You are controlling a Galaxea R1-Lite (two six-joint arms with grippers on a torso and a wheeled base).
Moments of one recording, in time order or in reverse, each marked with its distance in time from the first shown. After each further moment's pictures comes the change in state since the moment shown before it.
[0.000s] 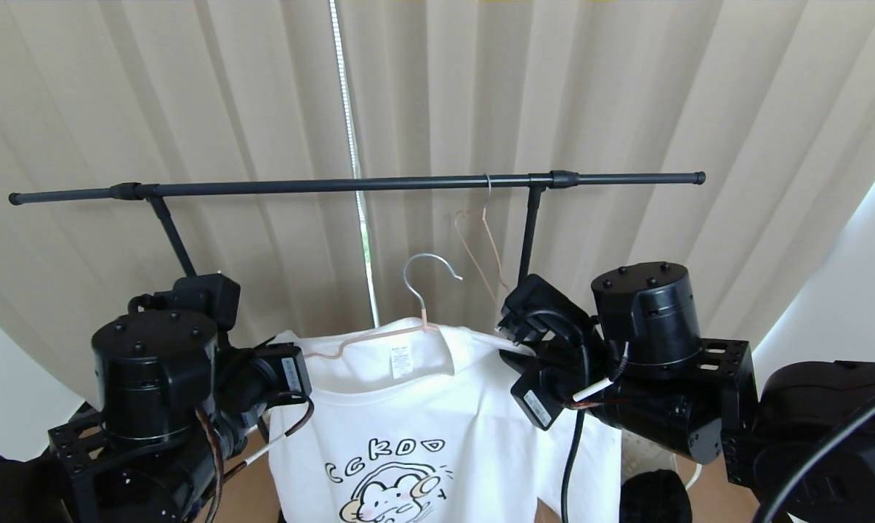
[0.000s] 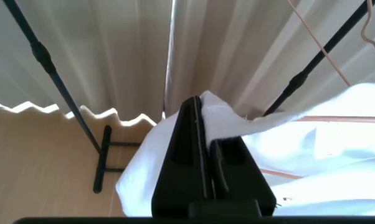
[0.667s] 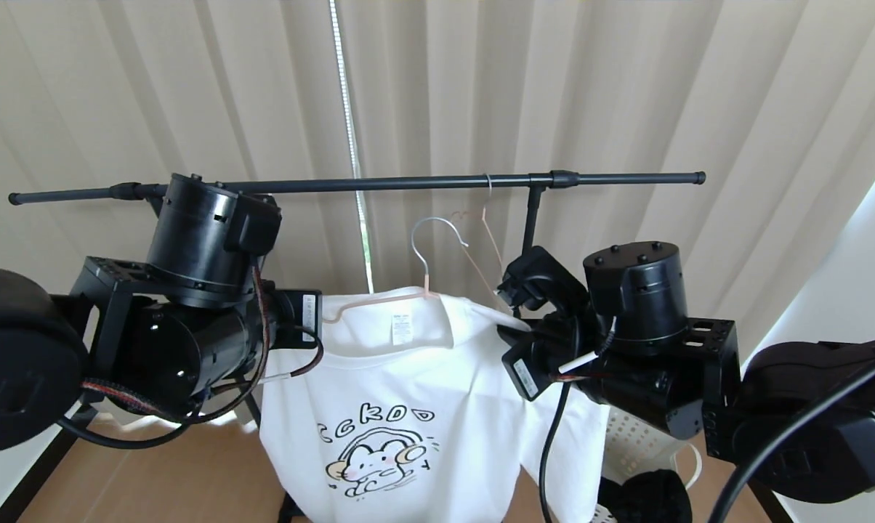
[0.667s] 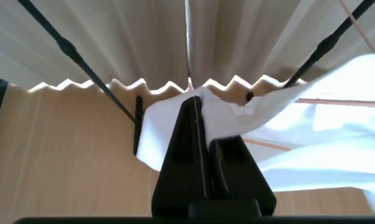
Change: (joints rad) left arm -0.006 -0.009 -0.573 0.862 0.008 0.003; right arm -0.009 0.030 -0.078 0.000 -0.055 0.097
